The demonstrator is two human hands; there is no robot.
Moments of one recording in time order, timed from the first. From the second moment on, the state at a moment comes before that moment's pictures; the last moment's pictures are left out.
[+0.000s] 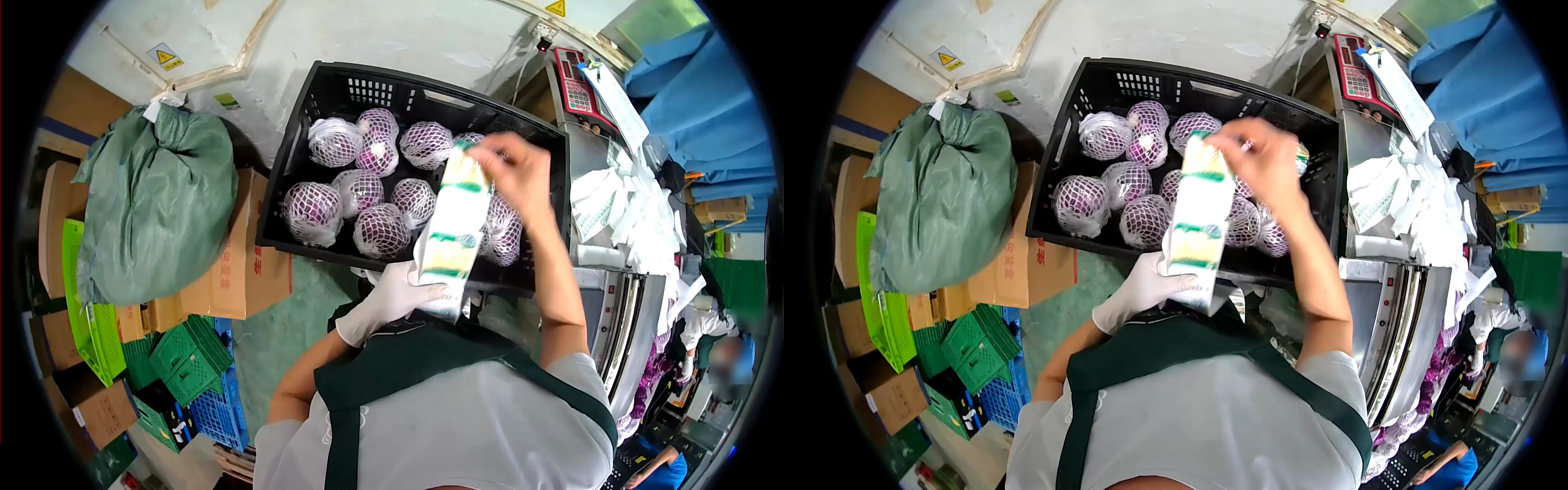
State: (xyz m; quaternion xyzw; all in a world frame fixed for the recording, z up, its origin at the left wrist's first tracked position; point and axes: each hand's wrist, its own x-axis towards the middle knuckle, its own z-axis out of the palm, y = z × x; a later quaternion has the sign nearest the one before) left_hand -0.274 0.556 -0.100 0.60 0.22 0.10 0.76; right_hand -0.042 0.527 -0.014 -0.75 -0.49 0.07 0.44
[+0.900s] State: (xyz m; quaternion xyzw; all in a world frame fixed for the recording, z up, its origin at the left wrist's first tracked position) left_hand -0.291 0.586 -0.054 0.63 0.43 0.01 0.65; right_hand -0.036 0.513 -0.094 -0.49 -0.41 0.56 0.53
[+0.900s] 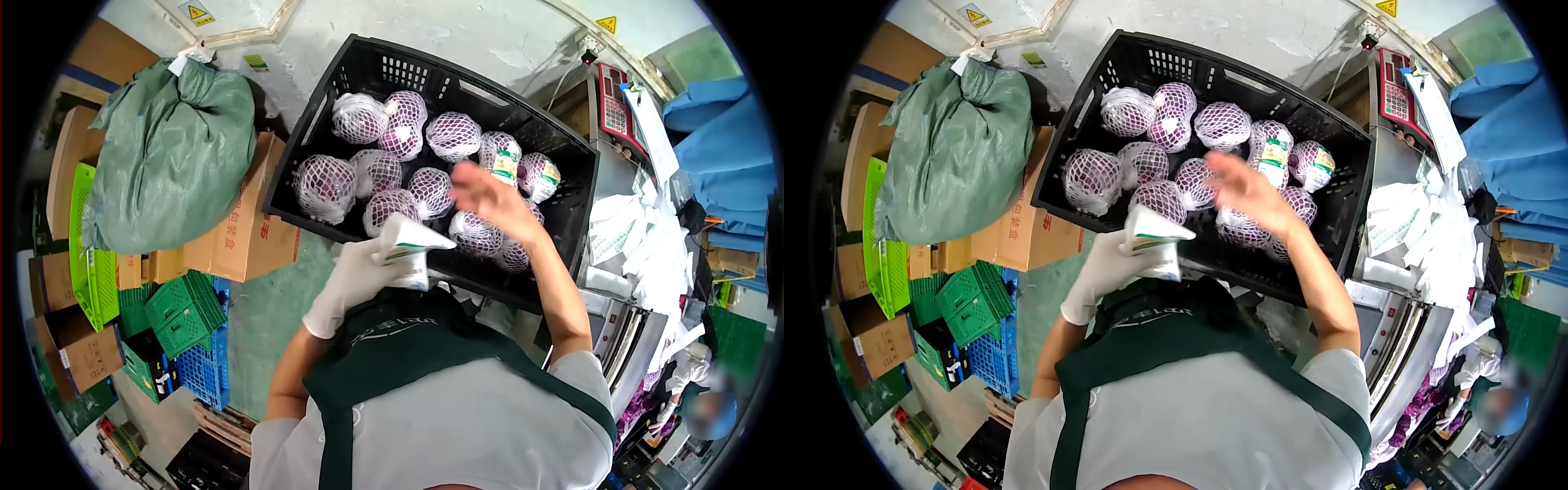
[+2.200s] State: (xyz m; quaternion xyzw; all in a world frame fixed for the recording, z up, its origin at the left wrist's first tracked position) left_hand -0.271 0.570 -0.109 0.57 0.45 0.43 0.54; right_hand -0.107 0.527 -0.070 -0.59 -0.67 0.24 0.38
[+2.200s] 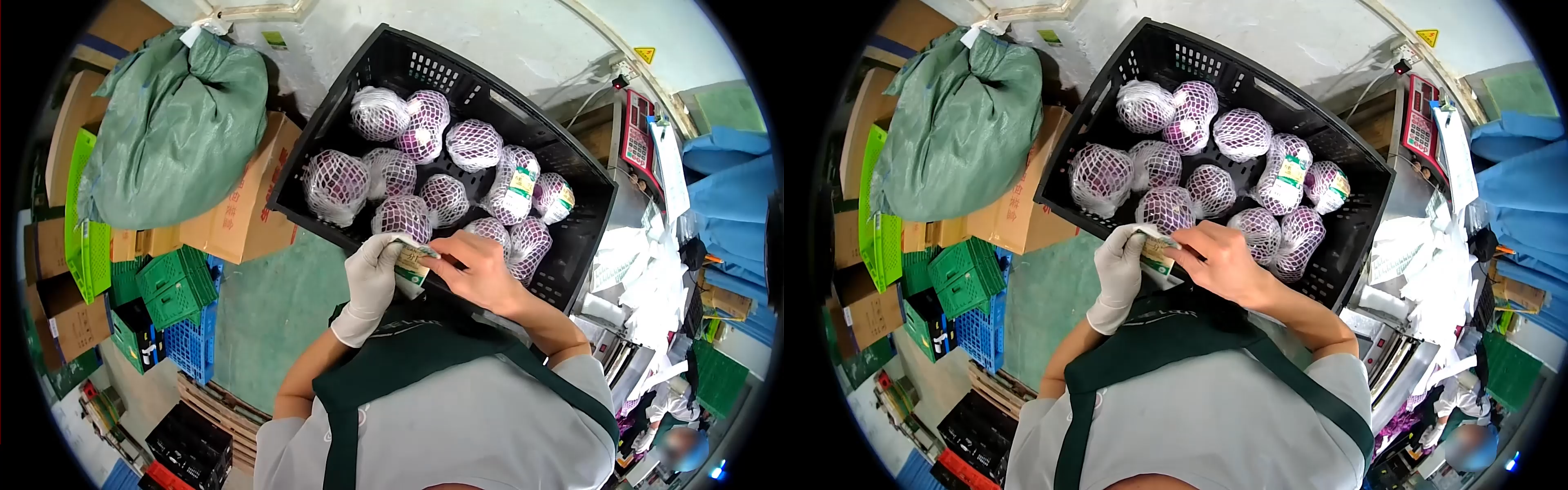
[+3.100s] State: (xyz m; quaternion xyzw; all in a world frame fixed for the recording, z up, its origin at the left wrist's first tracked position) left_hand -0.272 0.556 -0.099 0.63 0.44 0.27 0.58; right_hand -0.059 0.573 -0.072 -0.63 -0.58 0.37 0.35
